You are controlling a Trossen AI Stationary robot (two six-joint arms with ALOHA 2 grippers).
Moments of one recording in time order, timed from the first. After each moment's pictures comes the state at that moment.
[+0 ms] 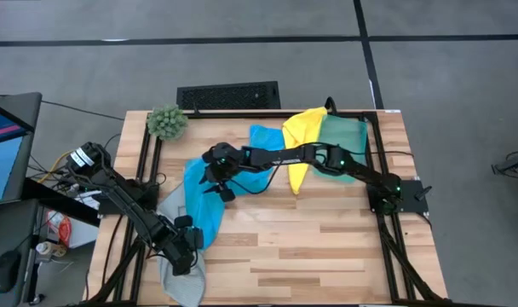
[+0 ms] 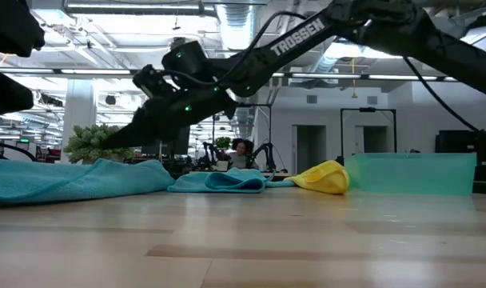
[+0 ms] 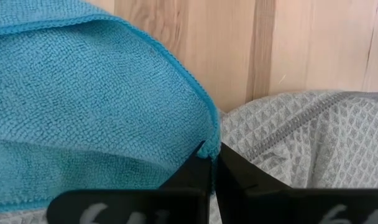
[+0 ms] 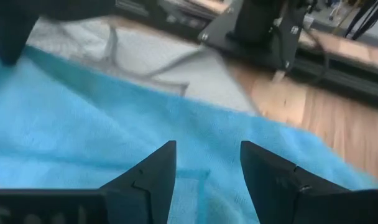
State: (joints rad) left arm -0.78 1.48 0.78 -0.55 -0.14 -0.88; right arm -0.13 2.57 2.05 -0.03 -0.51 -0.45
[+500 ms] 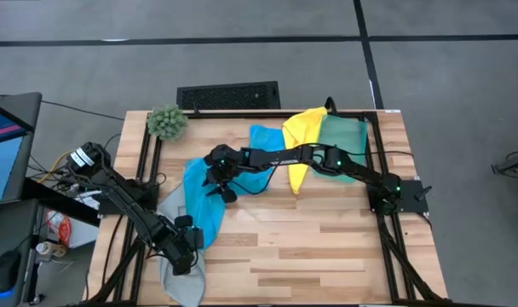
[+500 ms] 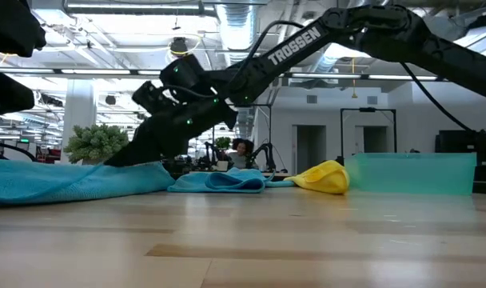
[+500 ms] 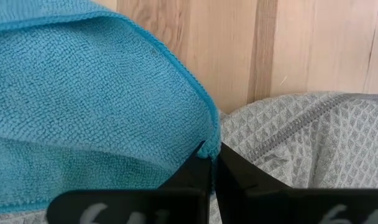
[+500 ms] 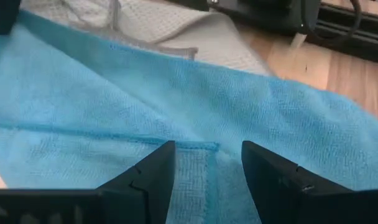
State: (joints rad) left arm -0.78 1.48 0.78 -0.55 -0.14 -0.88; right arm -0.14 2.59 2.06 -0.08 -0.53 -0.45
